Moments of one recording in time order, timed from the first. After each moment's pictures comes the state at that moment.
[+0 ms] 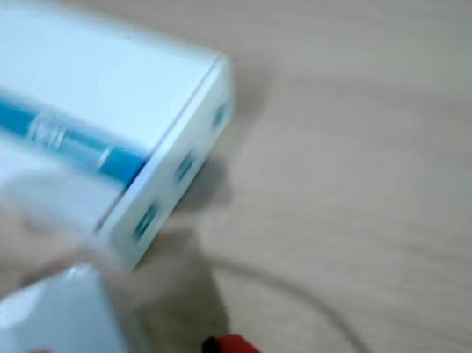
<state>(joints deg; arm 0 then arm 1) 0.2 186.0 178.2 68.3 70.3 -29.1 146.5 142.1 62.0 -101.3</state>
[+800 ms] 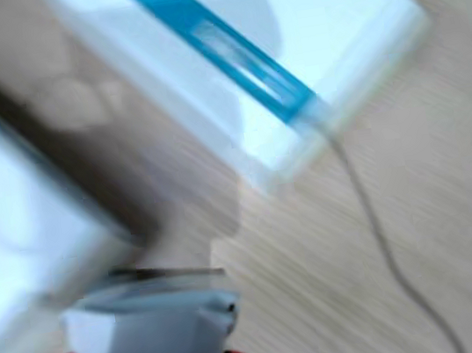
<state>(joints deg) -0.8 186.0 178.2 66.5 70.9 -49.6 131.0 111.6 87.4 -79.3</state>
